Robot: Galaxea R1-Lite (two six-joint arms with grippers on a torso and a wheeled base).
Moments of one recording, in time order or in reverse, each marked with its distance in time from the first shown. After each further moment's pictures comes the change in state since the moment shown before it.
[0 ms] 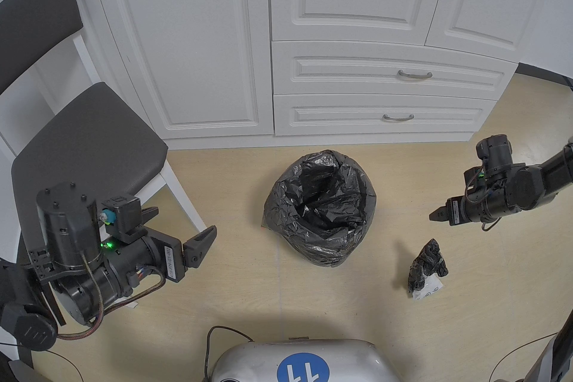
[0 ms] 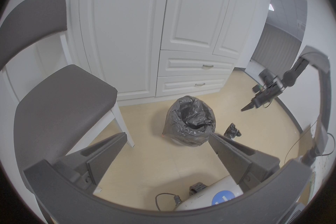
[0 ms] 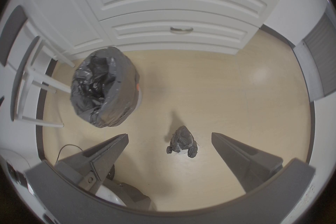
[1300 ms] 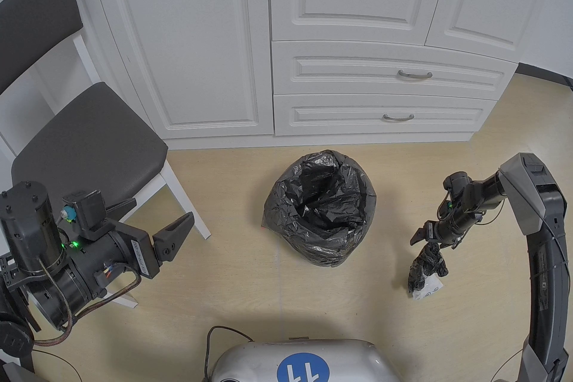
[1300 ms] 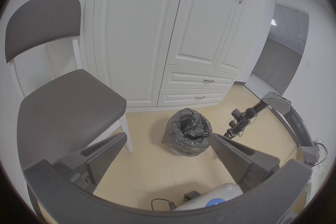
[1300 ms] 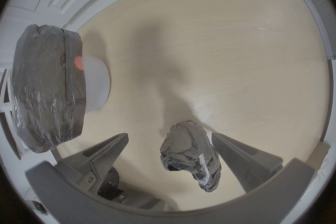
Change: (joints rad) left arm 0.011 -0.153 0.048 -0.003 0.001 -0.055; right arm -0.138 0.693 -0.706 0.369 0.186 0.106
